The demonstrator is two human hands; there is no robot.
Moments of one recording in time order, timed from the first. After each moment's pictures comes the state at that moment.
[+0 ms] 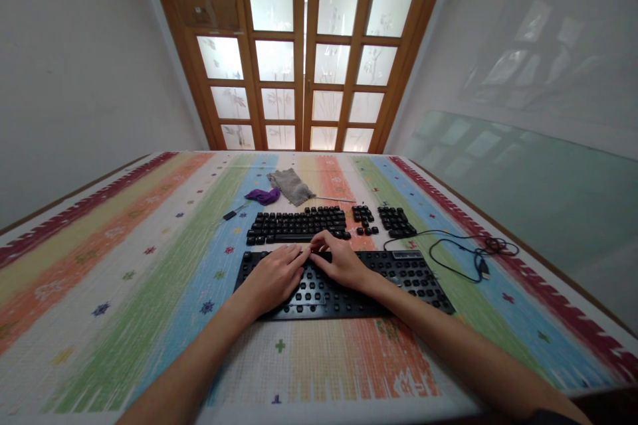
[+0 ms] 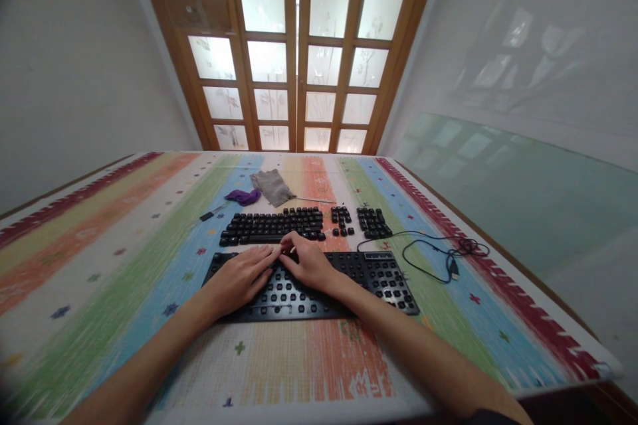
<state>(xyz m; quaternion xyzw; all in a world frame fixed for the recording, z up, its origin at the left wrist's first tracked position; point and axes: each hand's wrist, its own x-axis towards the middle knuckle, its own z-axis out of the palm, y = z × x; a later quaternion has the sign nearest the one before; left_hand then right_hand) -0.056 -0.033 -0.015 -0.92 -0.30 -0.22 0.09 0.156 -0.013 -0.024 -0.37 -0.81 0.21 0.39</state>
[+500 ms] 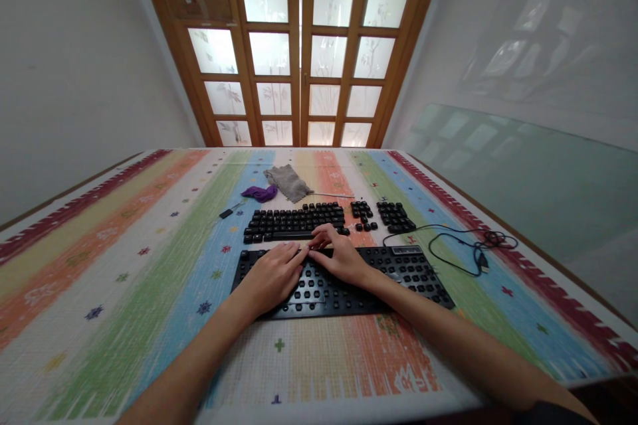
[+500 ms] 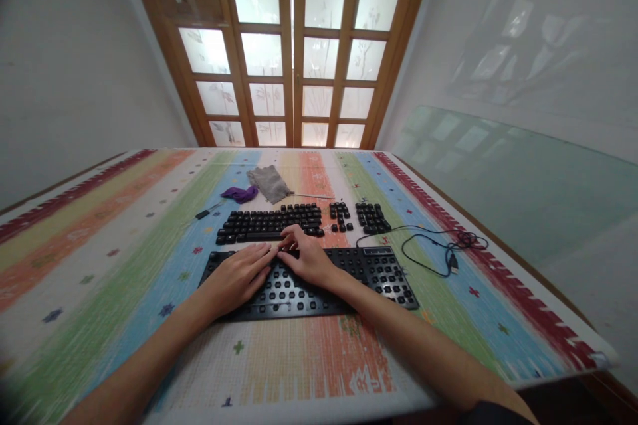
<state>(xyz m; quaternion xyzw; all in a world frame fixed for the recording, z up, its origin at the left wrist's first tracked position) -0.055 -0.033 -0.018 -0.92 -0.30 -0.22 0.11 0.156 -0.013 -0.024 -0.38 -0.78 0.27 0.42</state>
